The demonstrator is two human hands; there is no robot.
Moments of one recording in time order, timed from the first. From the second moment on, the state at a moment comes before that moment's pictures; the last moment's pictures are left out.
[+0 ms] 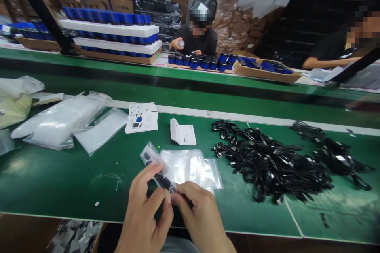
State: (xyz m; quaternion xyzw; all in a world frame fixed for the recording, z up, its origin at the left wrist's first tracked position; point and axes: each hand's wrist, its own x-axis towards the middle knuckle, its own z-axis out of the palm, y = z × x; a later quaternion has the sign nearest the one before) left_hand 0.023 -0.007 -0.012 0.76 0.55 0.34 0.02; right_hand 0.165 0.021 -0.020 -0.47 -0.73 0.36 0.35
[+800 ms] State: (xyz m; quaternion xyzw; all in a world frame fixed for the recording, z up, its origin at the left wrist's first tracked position) left_hand 0.003 0.008 0.023 0.61 0.64 0.28 0.38; right_hand 0.181 0.031 0.011 -0.43 -0.56 0.61 0.37
